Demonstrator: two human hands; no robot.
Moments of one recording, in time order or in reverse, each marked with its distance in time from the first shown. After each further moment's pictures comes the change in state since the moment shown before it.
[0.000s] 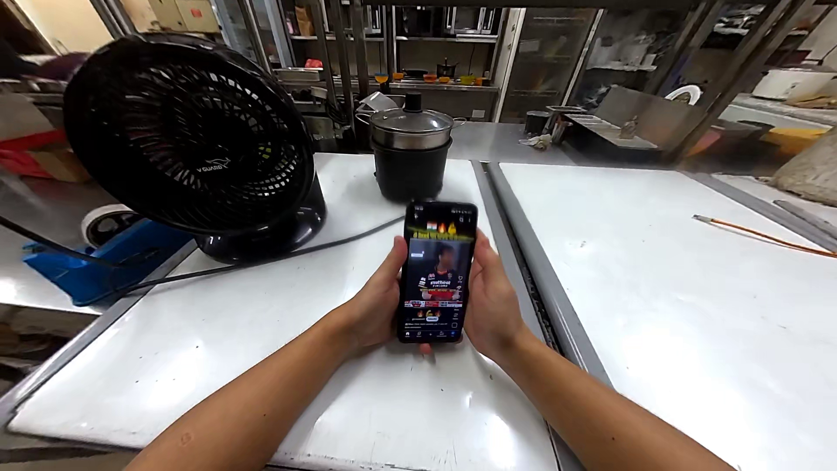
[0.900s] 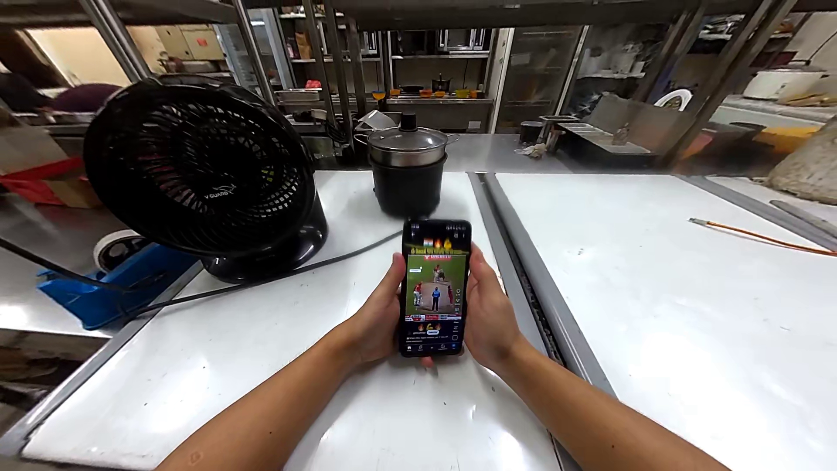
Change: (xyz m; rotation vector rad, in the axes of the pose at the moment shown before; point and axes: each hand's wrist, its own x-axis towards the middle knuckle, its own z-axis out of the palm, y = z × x) left_hand 0.001 0.000 0.000 -0.013 0.022 -0.014; right_hand 0.002 0.000 -0.002 -0.025 -0.003 0.022
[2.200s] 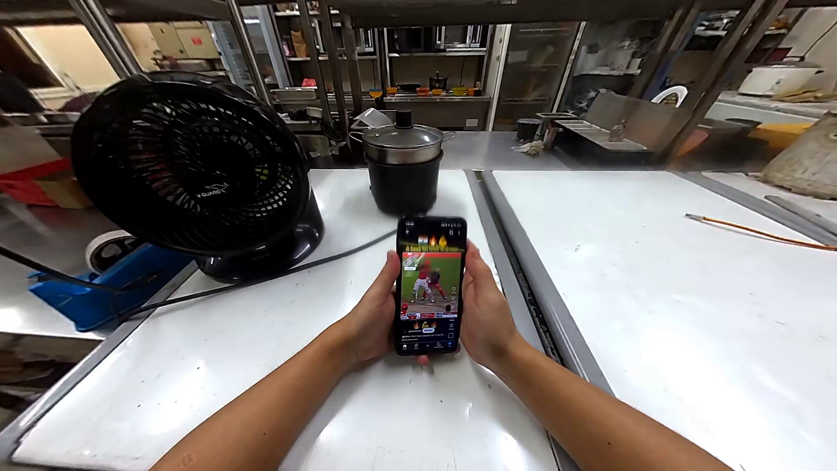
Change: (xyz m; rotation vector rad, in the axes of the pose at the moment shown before) left_hand 0.000 0.000 0.001 -0.020 0.014 0.018; right_hand 0.001 -0.001 0.003 0.078 0.008 -0.008
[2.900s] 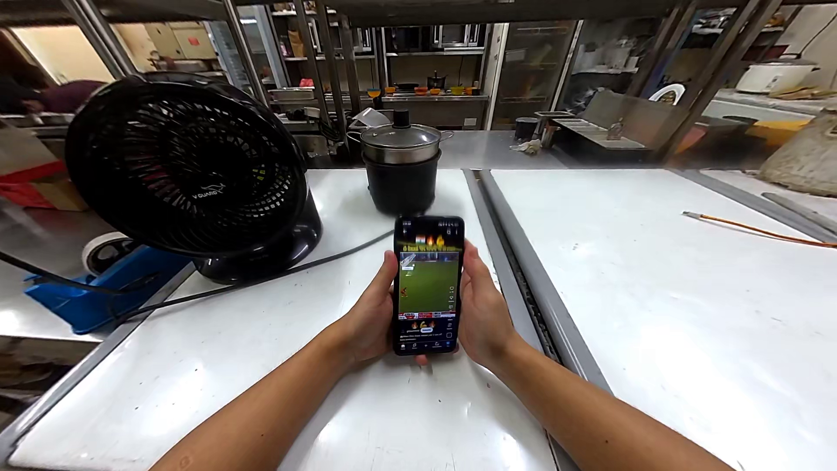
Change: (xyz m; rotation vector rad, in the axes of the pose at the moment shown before) left_hand -0.001 0.000 0.000 0.017 -0.001 -0.018; right_hand -0.002 -0.001 -0.002 -0.071 -0.011 0.017
